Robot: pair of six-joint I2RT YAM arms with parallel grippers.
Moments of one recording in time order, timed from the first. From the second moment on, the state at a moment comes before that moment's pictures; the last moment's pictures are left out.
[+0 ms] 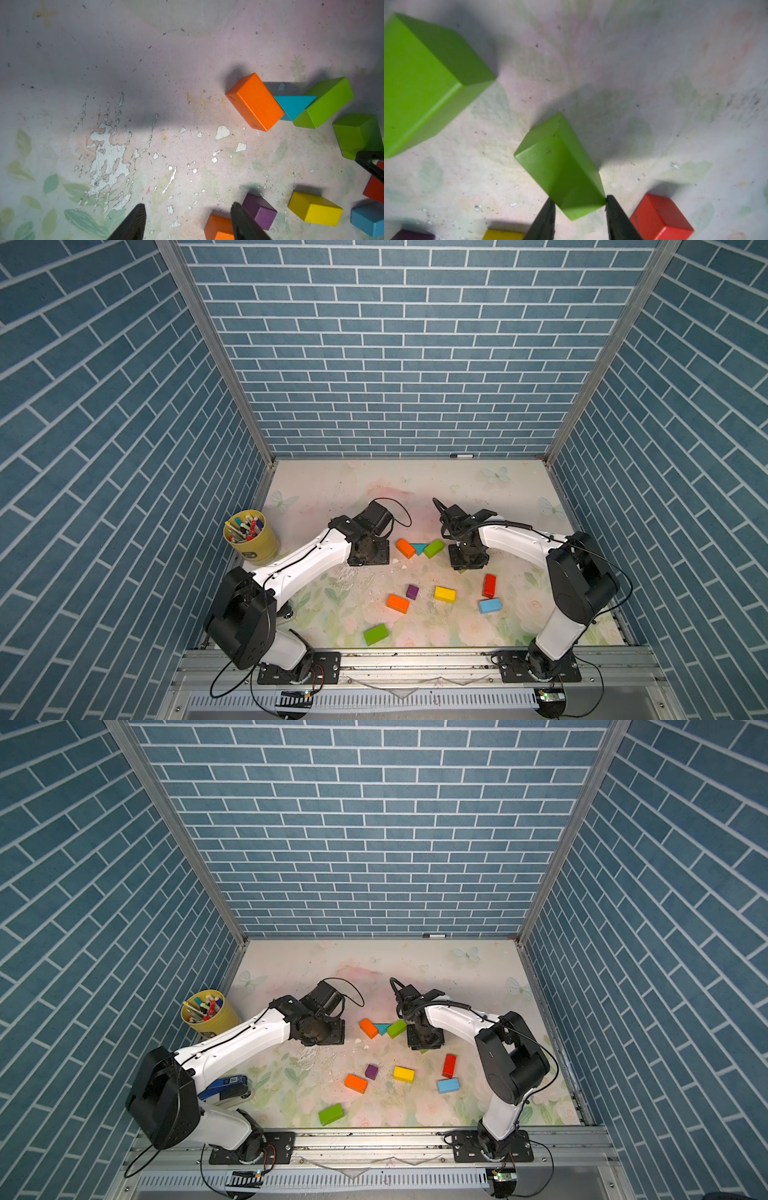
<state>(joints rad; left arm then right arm) -0.65 1.47 1.08 -0.85 -0.05 -0.65 0.68 1.74 1.15 -0.93 0.07 0.57</state>
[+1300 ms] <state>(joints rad) -0.64 1.47 1.07 -0.85 -0.05 -0.64 0.73 1.87 1.30 -0.93 0.04 0.31</state>
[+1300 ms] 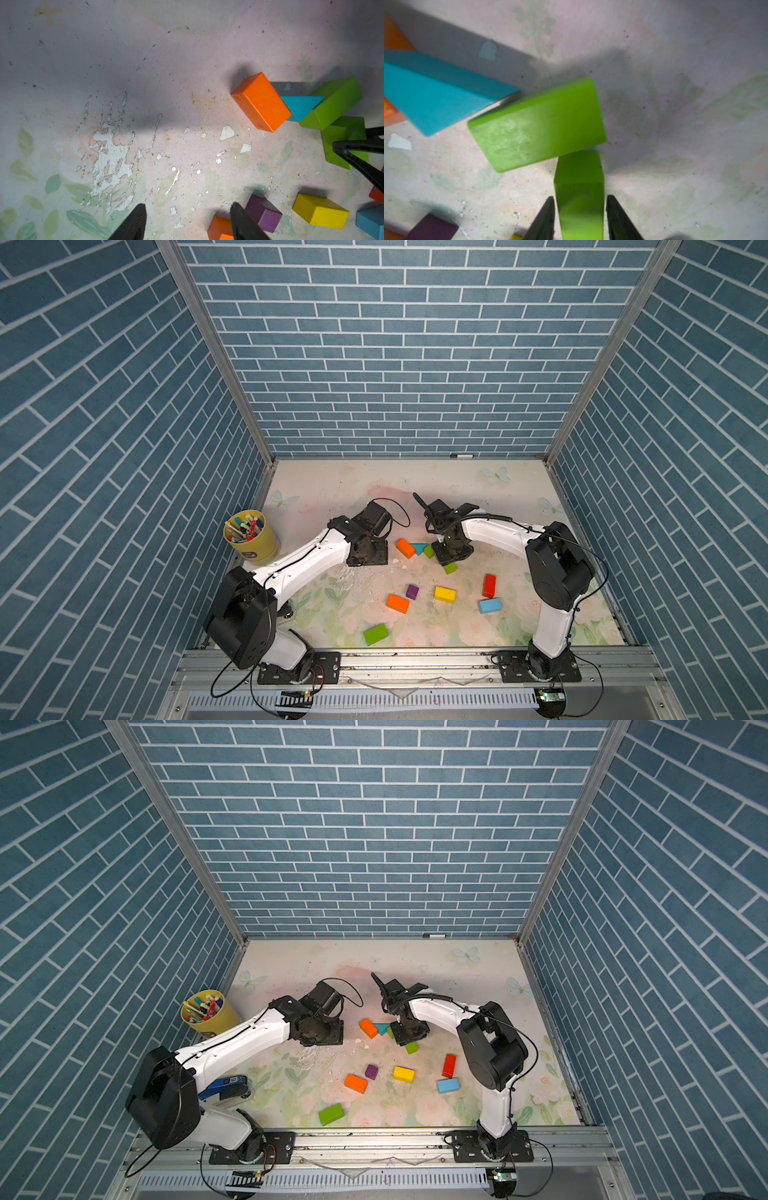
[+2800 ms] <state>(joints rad) -0.61 1.47 1.07 -0.83 -0.05 -0.62 0.77 1.82 1.25 -0.94 0.06 0.60</state>
